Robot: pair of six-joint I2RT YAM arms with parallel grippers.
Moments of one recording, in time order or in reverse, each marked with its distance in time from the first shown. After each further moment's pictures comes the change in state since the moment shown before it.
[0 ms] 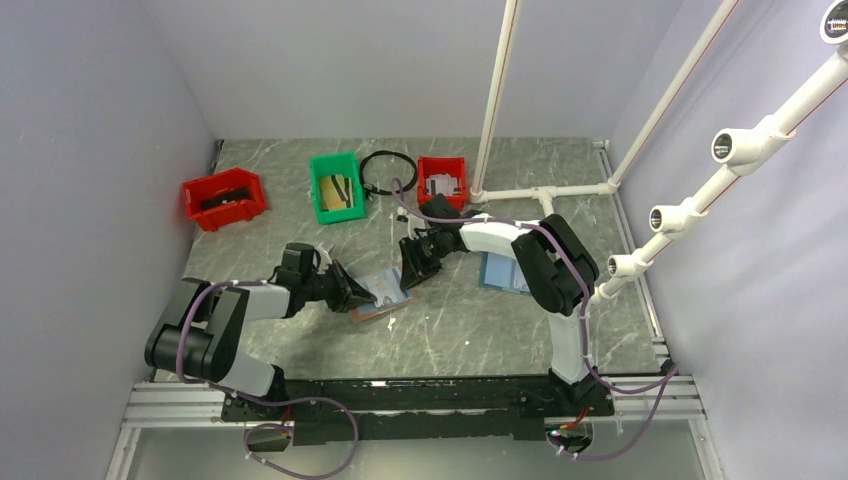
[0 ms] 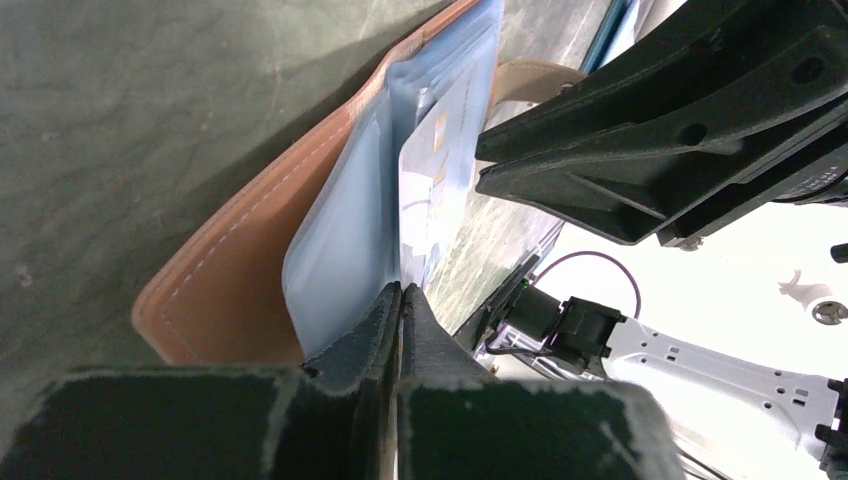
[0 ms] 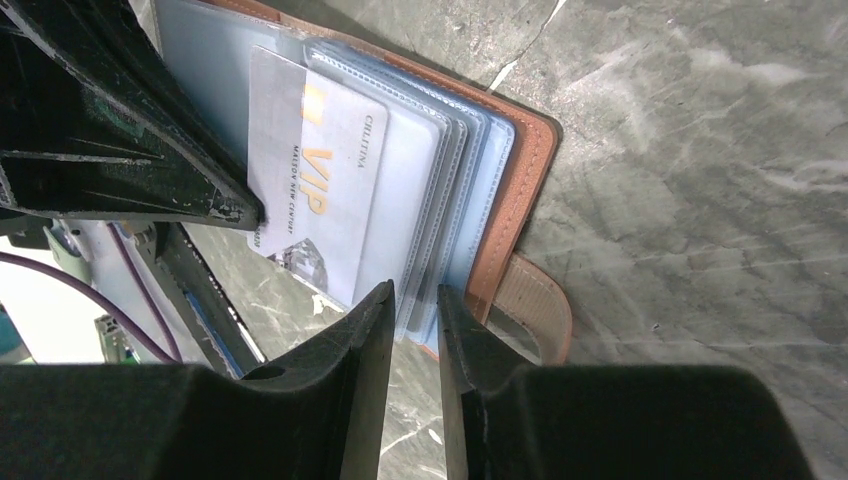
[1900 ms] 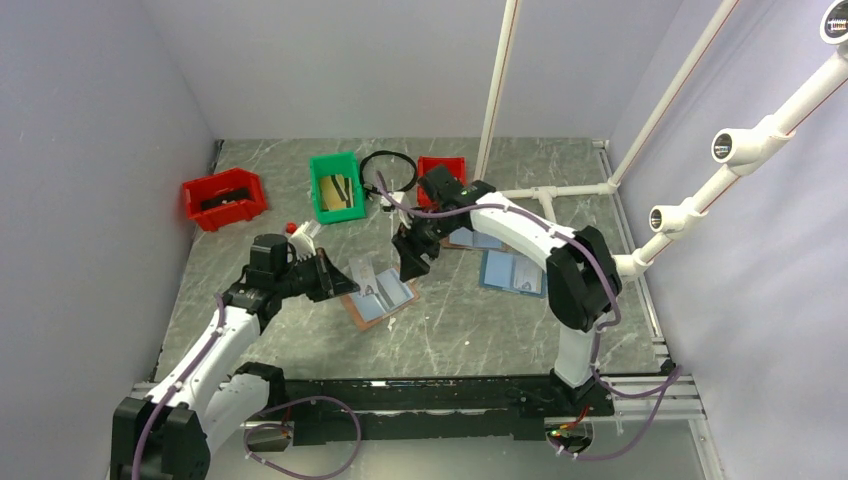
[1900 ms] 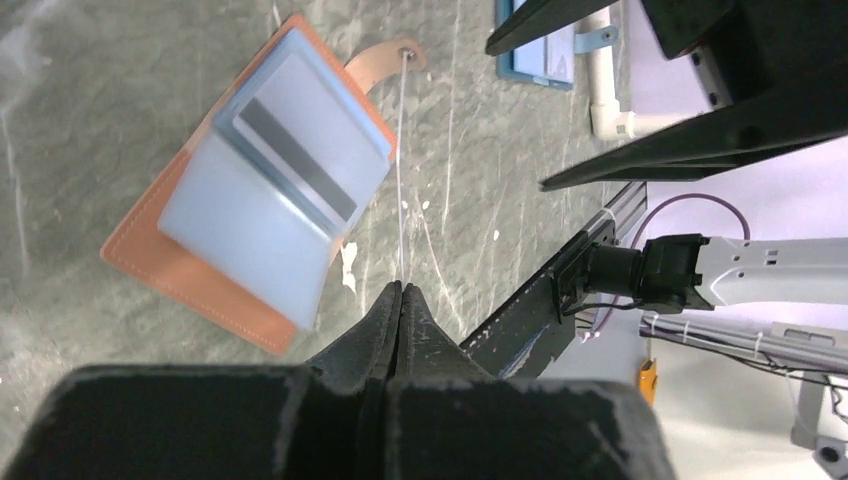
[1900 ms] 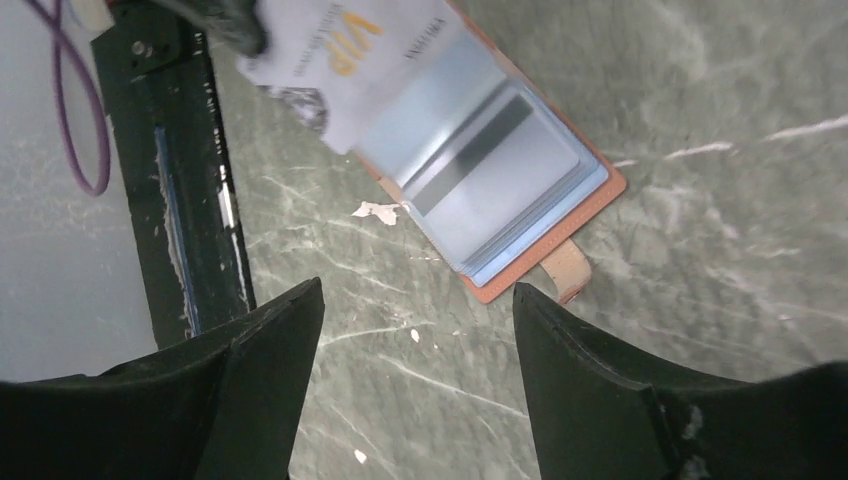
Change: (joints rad) left arm 0.040 -0.565 0.114 -0.538 -0.055 0.399; right arm 0.024 -0.149 0.200 -0.360 -0.076 -0.590
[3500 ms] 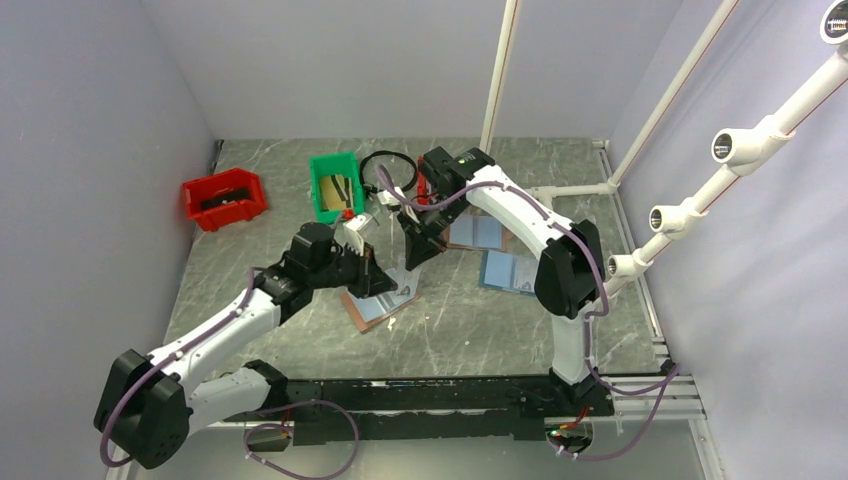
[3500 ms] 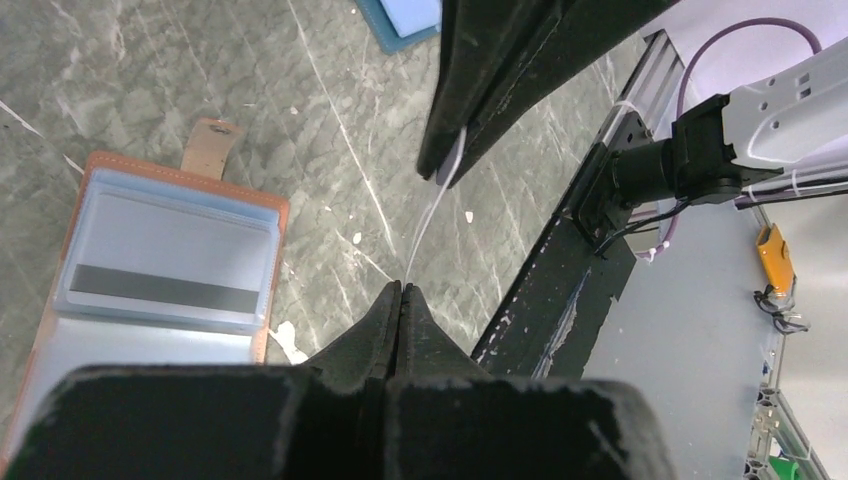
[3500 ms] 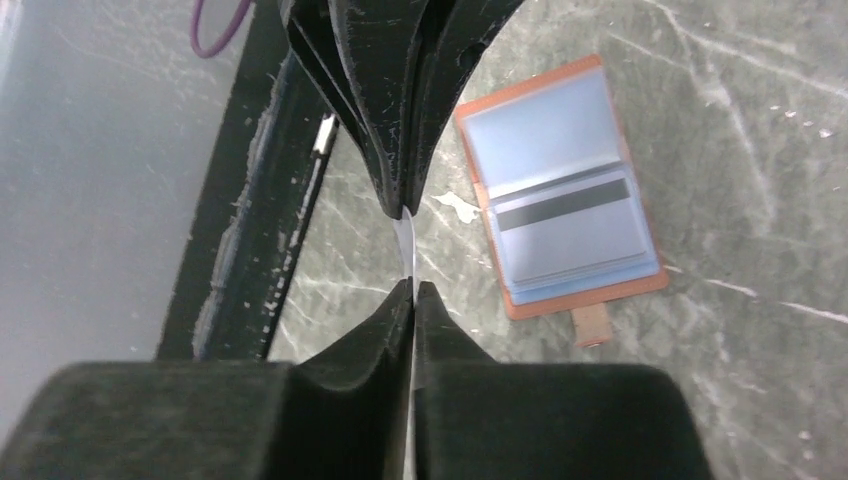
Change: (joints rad) left arm -0.349 0.149 0.137 0.178 -0.080 0.221; right arm -0.029 0.104 0.384 -0.615 -0.268 -0.691
